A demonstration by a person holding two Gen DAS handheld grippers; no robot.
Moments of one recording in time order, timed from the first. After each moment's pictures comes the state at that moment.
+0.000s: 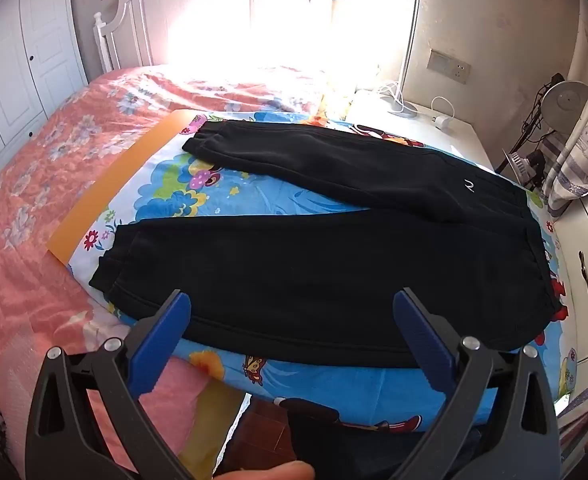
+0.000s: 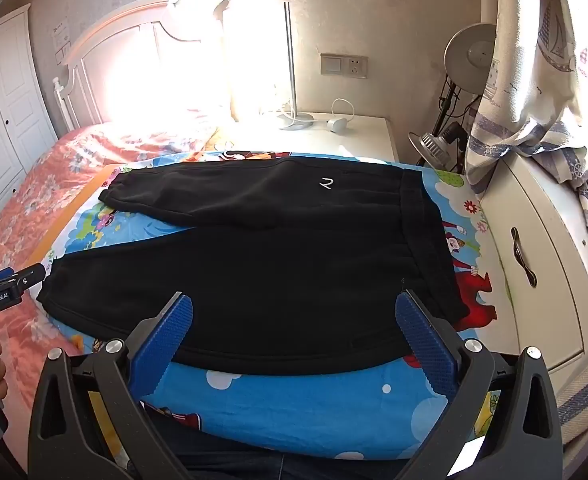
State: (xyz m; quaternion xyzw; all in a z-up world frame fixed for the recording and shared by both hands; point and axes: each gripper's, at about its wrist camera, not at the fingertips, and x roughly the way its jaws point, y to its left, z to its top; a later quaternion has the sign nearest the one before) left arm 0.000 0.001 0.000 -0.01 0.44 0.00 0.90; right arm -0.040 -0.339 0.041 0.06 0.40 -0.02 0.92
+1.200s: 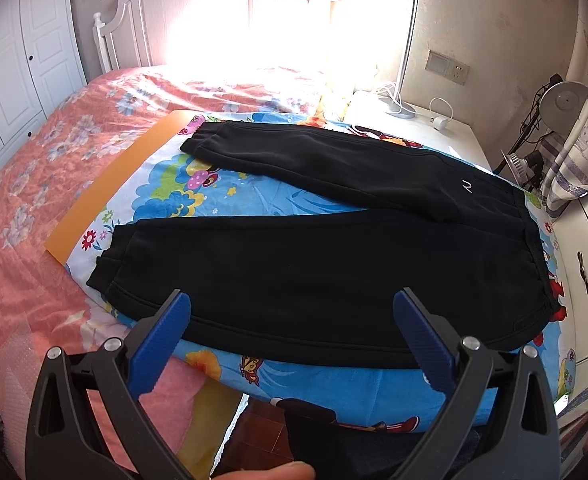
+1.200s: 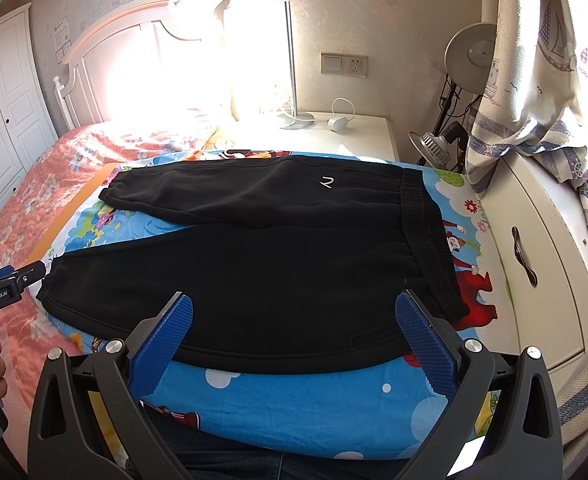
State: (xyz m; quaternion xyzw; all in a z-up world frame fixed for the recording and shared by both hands) left arm -0.003 0.001 -0.003 -0.01 0.44 0.00 0.90; right arm -0.040 -0.339 0.039 0.05 0.40 -0.02 0.92
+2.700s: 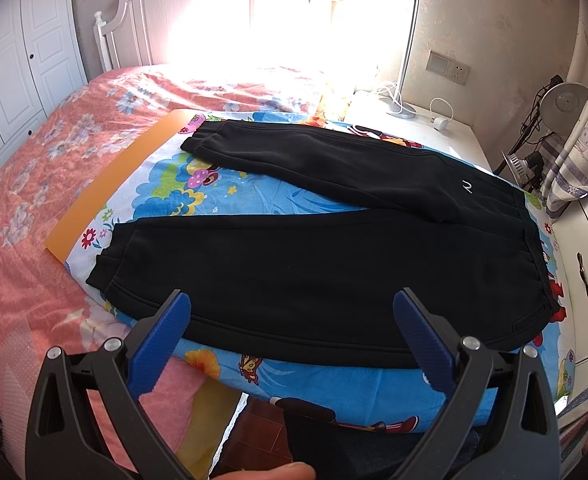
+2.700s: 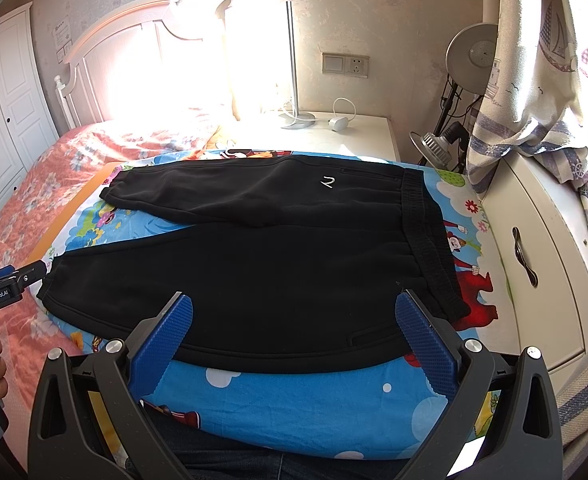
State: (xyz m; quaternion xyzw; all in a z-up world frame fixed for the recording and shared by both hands) left arm -0.001 -0.001 -0.001 -0.01 0.44 0.00 0.90; right arm -0.040 -0.340 0.040 0.05 0.40 -0.02 0.92
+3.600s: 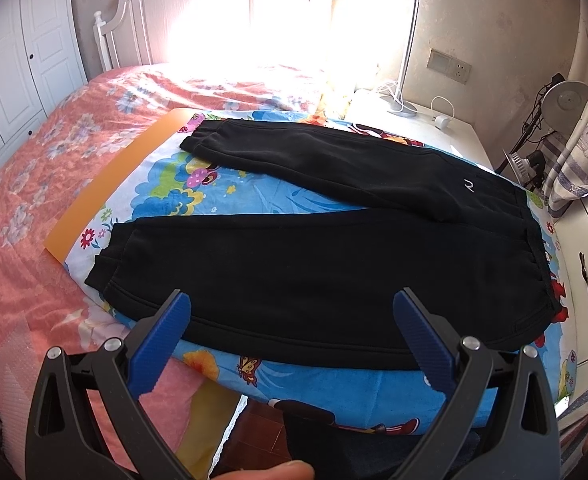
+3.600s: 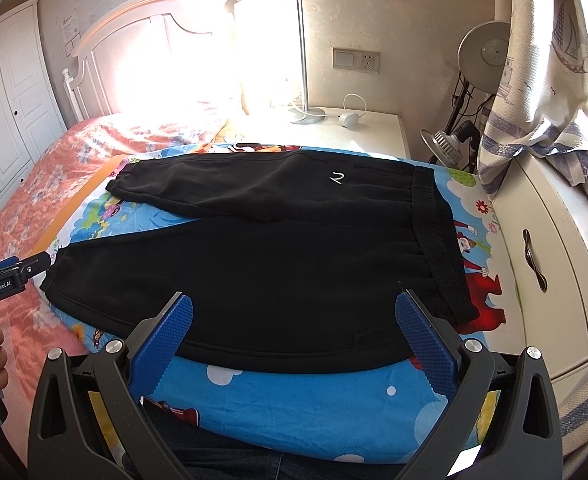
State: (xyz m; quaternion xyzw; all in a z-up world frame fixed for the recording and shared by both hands) left arm 0.003 -0.003 -0.006 -0.01 0.44 0.00 0.90; right arm -0.029 -0.344 0.030 0.06 0.41 0.02 0.91
